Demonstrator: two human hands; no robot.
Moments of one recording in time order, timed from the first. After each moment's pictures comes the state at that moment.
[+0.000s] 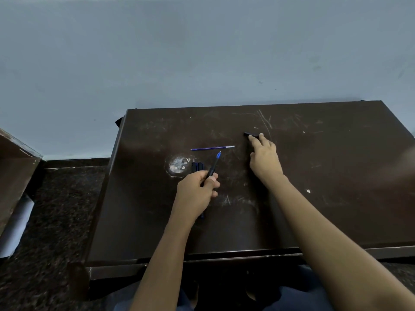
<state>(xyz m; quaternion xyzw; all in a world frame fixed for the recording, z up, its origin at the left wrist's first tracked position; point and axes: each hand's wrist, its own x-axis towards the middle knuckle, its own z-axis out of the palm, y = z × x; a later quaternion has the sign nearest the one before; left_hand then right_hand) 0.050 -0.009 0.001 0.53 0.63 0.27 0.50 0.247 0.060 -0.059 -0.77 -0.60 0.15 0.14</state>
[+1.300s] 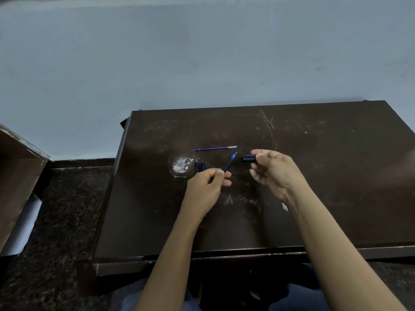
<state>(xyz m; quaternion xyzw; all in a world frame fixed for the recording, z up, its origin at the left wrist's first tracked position) 0.059 -0.007 0.012 0.54 0.62 0.27 0.51 0.222 0.005 0.020 -0.62 -0.20 0.57 0.50</state>
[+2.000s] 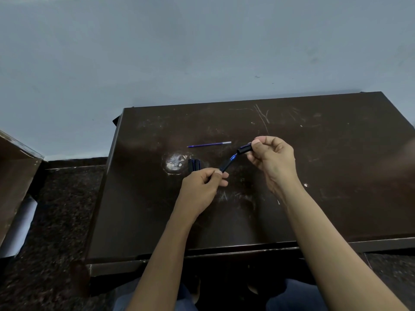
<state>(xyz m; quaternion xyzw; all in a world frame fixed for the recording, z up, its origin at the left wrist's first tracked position) 0.060 -0.008 0.007 0.57 0.61 0.24 0.50 0.223 0.013 0.008 -0.61 -0.22 0.47 0.60</state>
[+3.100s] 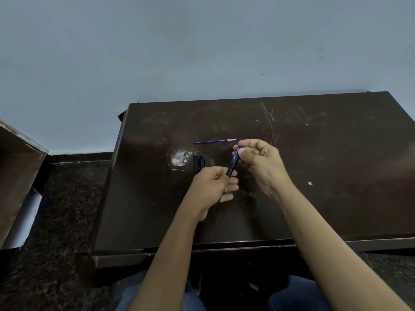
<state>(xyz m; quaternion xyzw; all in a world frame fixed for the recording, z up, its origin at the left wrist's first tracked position) 0.063 -0.010 0.007 0.45 0.57 0.22 0.65 0.203 0.004 0.003 -0.60 -0.31 0.52 0.53</state>
